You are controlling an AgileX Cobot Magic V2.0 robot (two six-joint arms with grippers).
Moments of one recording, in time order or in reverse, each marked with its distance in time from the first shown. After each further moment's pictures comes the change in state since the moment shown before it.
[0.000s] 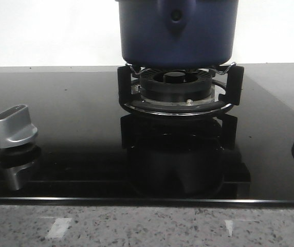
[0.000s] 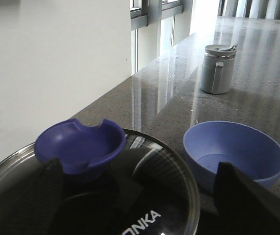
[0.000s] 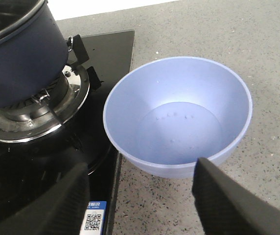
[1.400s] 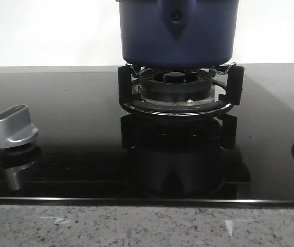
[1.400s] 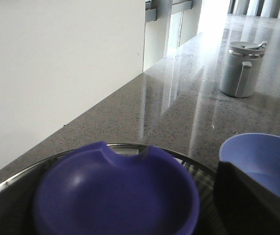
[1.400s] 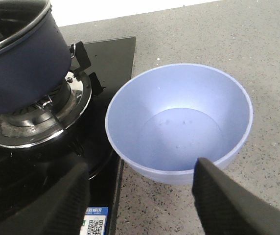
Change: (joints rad) left arm -0.088 0.272 -0.256 -0.049 -0.091 0.004; right arm 0.000 0.000 -0.004 0.002 -0.013 0.000
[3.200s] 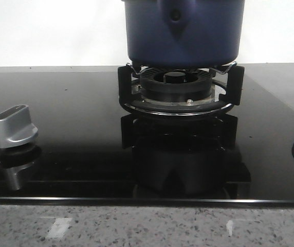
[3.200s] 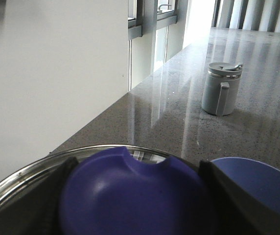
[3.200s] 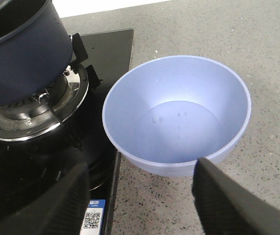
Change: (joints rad) left arm -0.008 -0.064 -0.068 0.091 0.013 -0.129; right arm 0.000 0.000 0.000 -0.005 0.021 0.000
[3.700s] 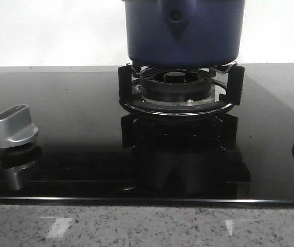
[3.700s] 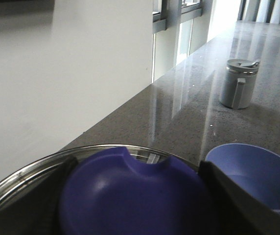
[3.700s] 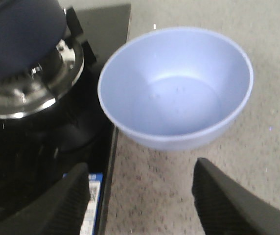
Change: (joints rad) left arm 0.132 -0.242 0.188 0.141 0.002 -0.154; right arm 0.000 0.000 0.000 0.000 0.098 0.006
